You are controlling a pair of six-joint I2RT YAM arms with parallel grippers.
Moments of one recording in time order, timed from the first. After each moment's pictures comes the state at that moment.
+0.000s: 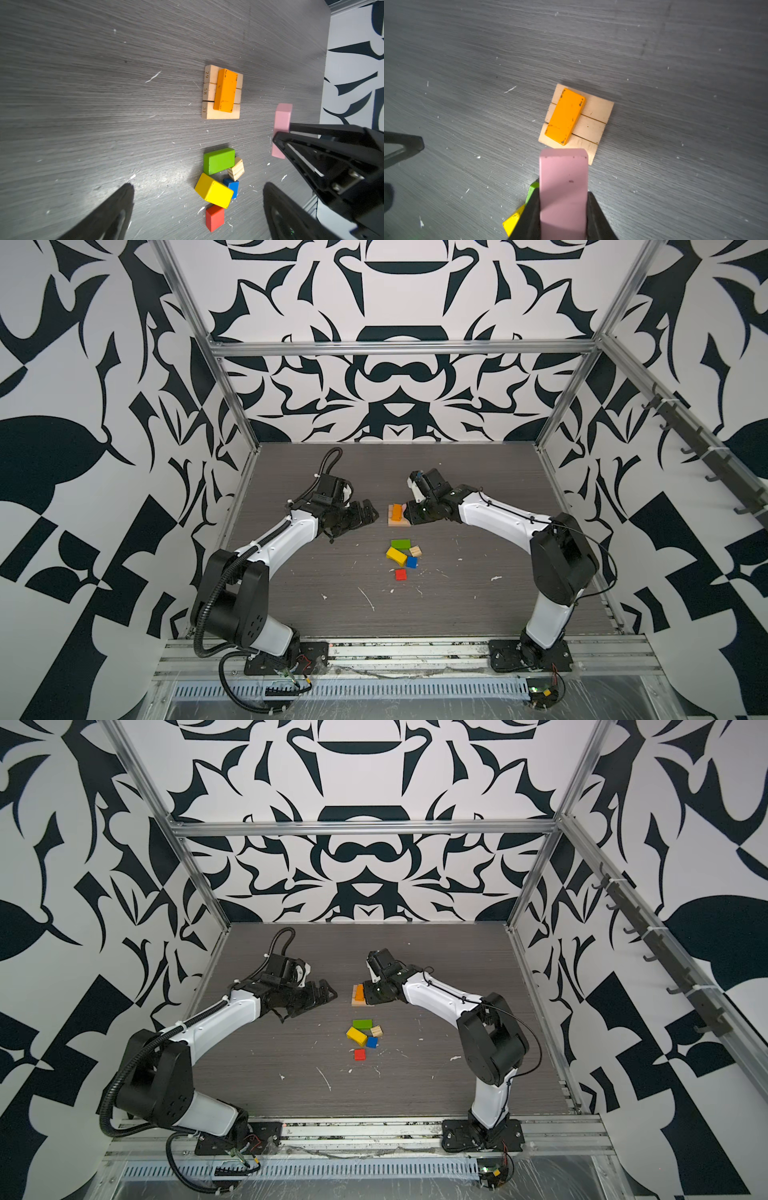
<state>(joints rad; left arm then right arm) -0.39 1.50 0.98 -0.42 0.37 -0.60 0.63 1.81 1.31 -0.48 -0.10 0.42</state>
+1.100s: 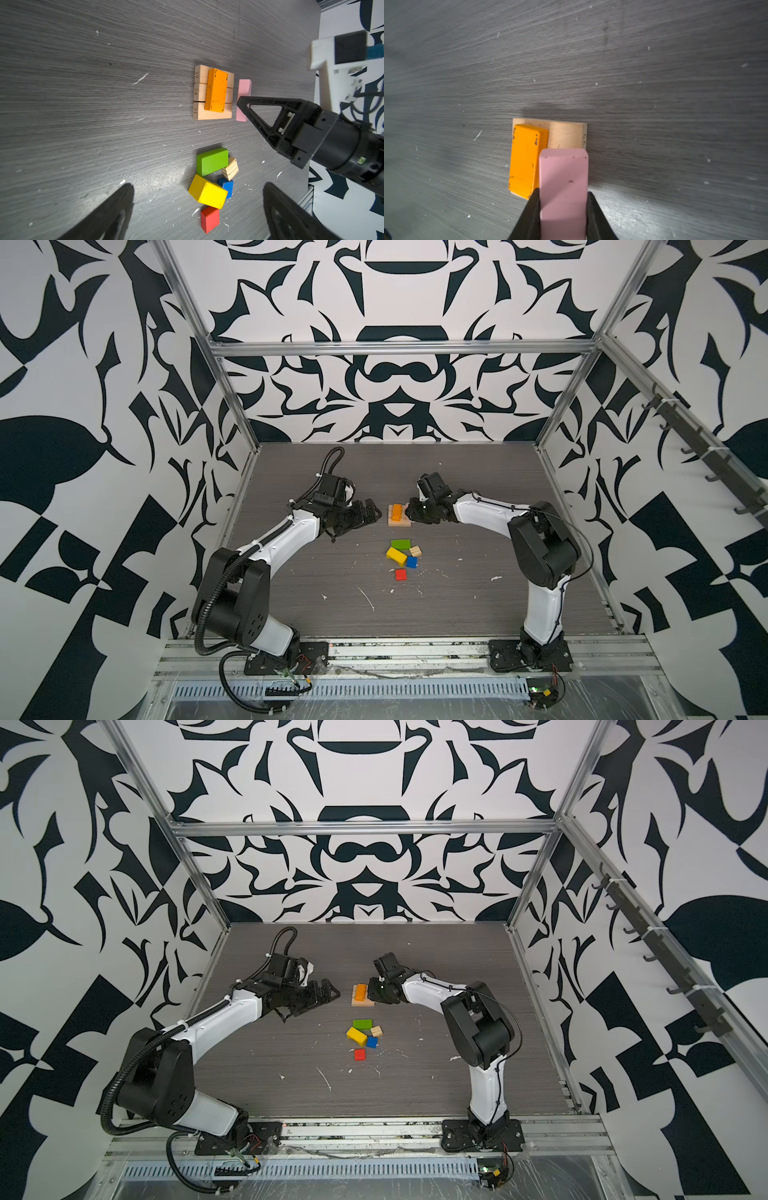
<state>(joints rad) -0.39 1.51 0.98 -0.40 0.39 -0.60 0.57 1.95 1.28 -0.29 -0.14 0.67</state>
